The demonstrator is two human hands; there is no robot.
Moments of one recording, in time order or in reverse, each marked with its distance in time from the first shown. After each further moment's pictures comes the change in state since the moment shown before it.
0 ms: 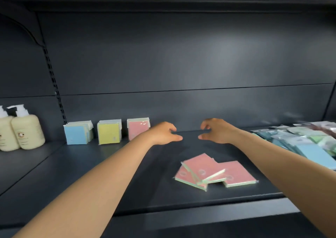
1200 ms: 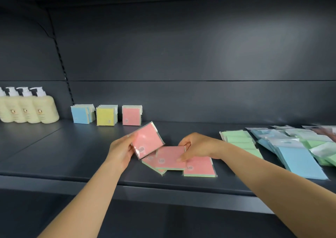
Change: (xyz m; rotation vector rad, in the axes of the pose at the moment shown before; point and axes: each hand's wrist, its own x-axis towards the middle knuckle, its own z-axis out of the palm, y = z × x) left_hand -0.056 -0.001 0.085 -1.431 0.683 -0.379; right_hand -0.044 0.049 0.010 0.325 -0.481 -0.190
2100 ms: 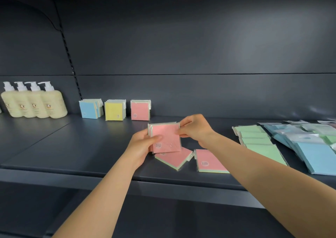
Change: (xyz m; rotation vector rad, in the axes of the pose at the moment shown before) left_hand -0.007 -0.004 0.002 0.267 -0.335 0.087; right_hand 0.042 -0.040 0.022 0.530 0.422 0.011
